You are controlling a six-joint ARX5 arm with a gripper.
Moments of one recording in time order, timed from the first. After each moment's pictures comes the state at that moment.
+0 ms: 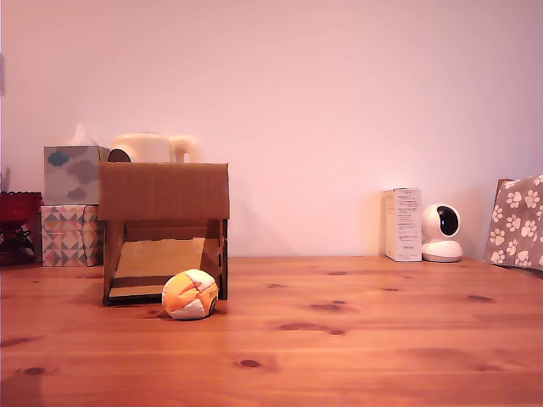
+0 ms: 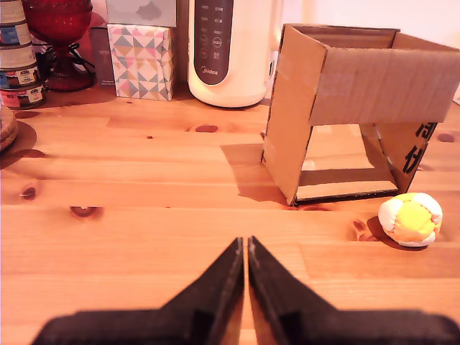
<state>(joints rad) 0.04 0.00 0.05 -0.27 0.15 -0.12</state>
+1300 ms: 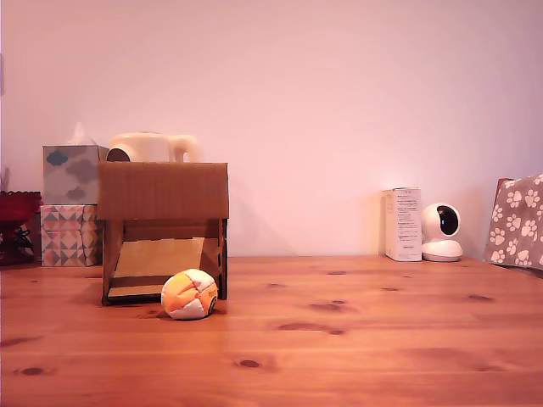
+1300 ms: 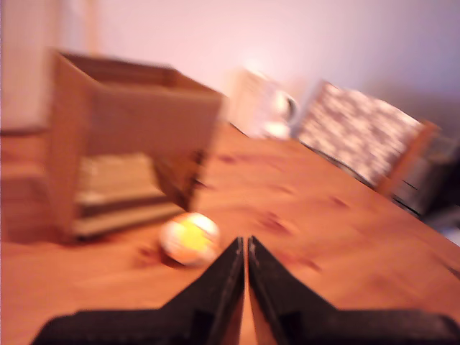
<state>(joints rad) -0.18 0.12 0.05 -0.03 0.49 -0.31</state>
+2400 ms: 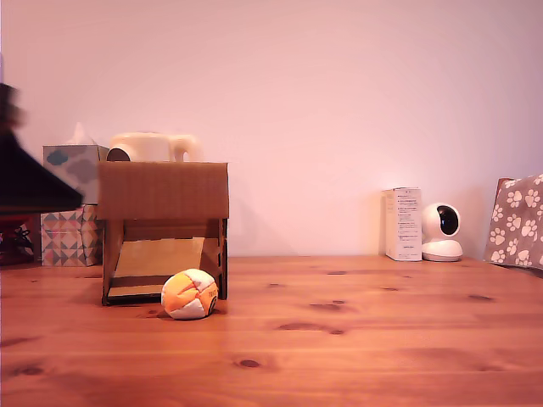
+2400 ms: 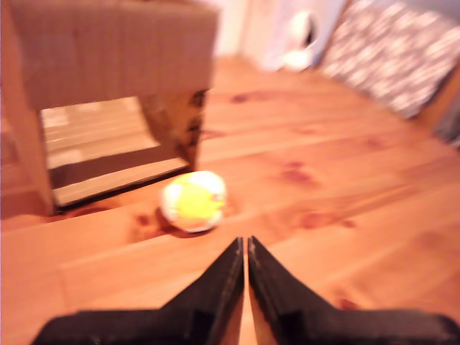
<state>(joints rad) -0.50 0.91 0.15 0.49 0.10 -0.22</state>
